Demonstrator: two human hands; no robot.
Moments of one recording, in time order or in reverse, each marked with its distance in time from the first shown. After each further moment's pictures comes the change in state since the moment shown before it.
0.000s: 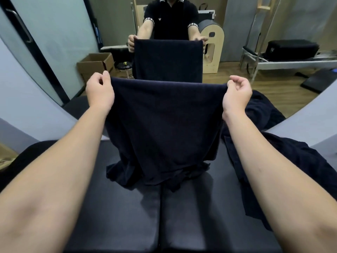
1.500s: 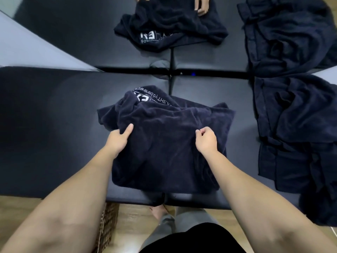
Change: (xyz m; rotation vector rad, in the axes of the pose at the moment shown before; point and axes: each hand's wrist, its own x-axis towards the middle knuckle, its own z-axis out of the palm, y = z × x) left_hand -0.186 -0.294 0.042 0.205 -0.679 -0.865; right_hand -0.151 0.322 -0.054 -1.042 -0.489 0.646
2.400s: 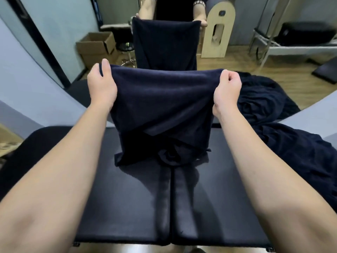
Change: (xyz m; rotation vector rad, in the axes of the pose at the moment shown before) left_hand -0.143 0.261 -0.141 -0.275 0.616 0.842; right_hand -0.128 -0.239 -0.194 0.988 0.324 -0.593
